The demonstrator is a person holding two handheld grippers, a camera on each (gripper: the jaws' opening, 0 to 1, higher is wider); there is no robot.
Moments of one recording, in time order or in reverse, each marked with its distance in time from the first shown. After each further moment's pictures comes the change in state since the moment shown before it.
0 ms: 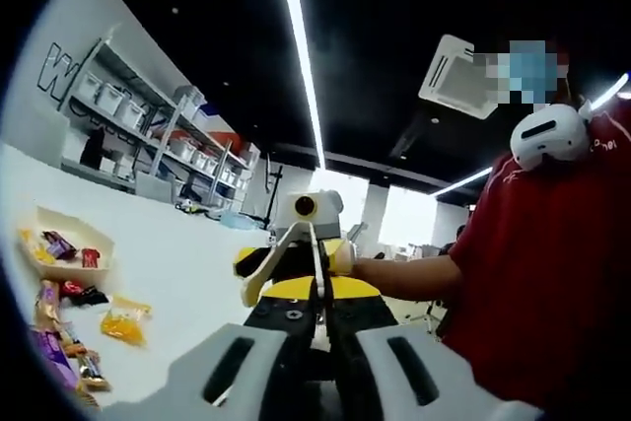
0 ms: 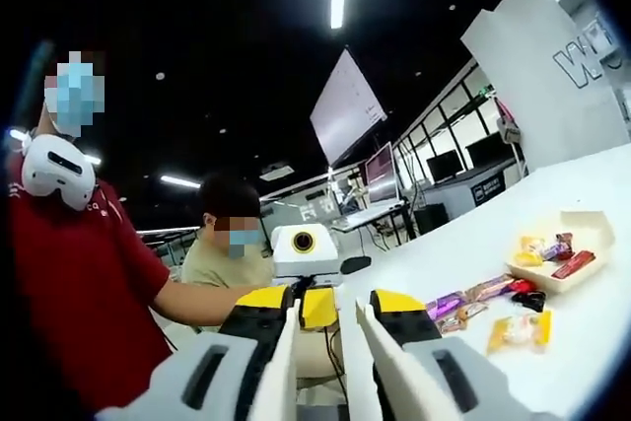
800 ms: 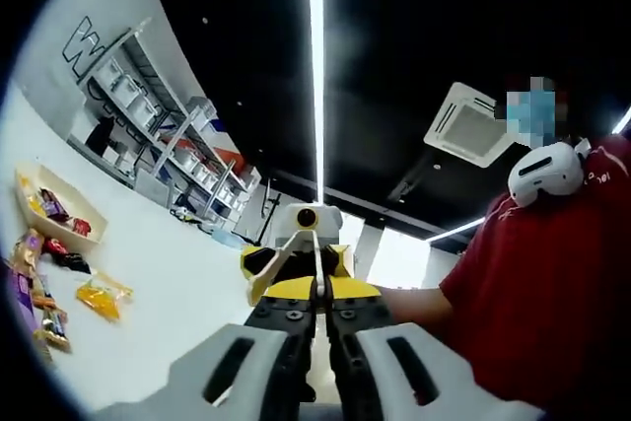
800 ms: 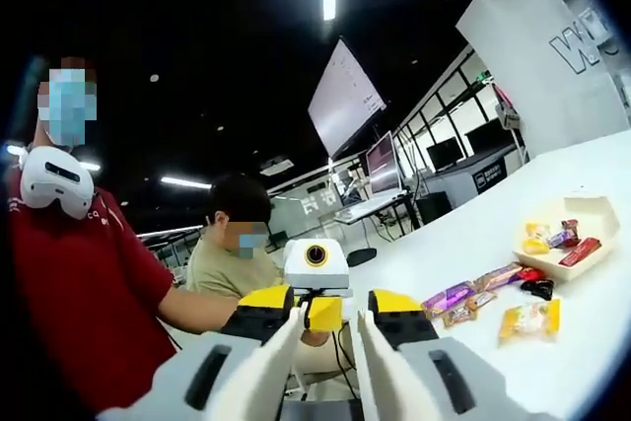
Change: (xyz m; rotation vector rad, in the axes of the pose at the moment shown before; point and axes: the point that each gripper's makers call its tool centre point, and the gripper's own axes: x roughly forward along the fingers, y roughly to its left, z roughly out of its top) left arm -0.003 -0.005 0.002 -0.114 -0.140 -0.020; right arm 0.004 0.009 -0.002 0.040 0.032 0.006
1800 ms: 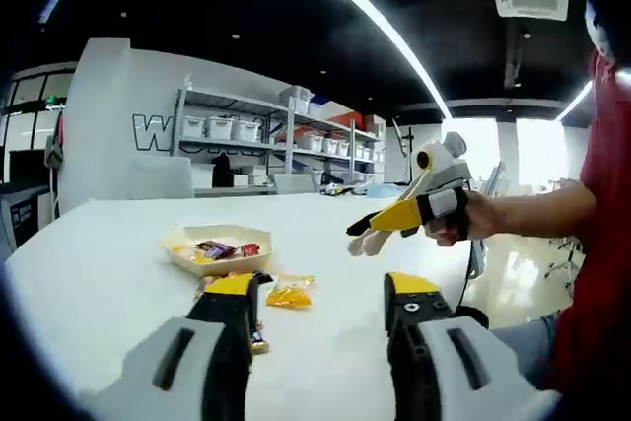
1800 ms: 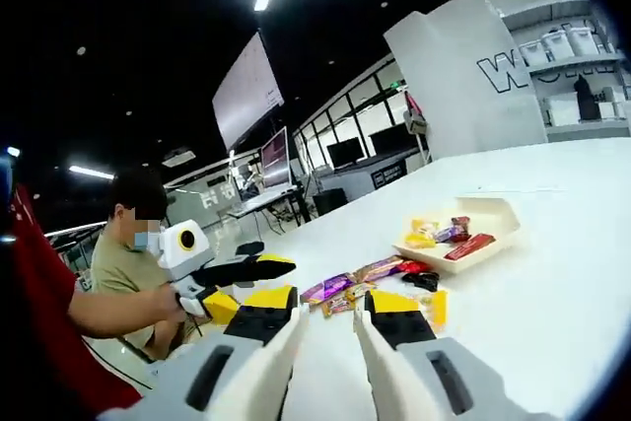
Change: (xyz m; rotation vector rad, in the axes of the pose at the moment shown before) left arm -0.072 0.095 0.008 0.430 0.266 0.738; right arm -0.033 -0.102 -0.007 -0.037 0.020 -0.502
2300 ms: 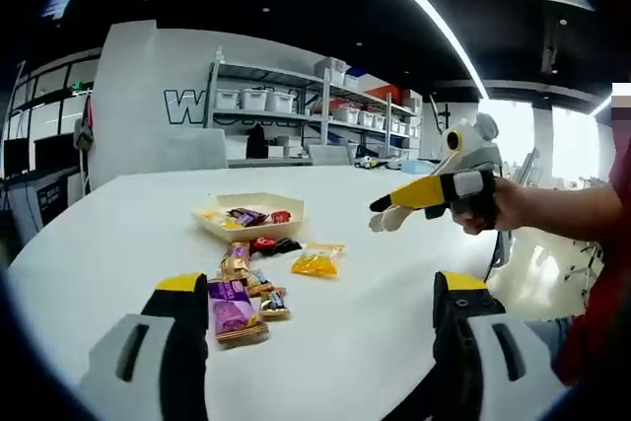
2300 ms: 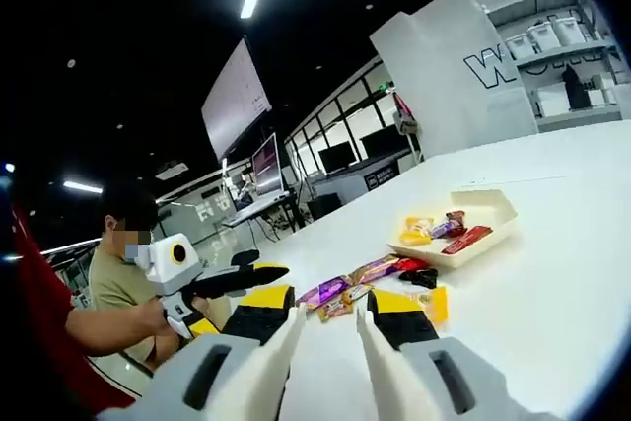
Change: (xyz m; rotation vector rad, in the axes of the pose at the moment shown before) left arm -0.011 0.020 -0.019 -0.027 0.092 0.150; right arm 0.006 -0.004 -0.001 0.079 -0.035 -0.003
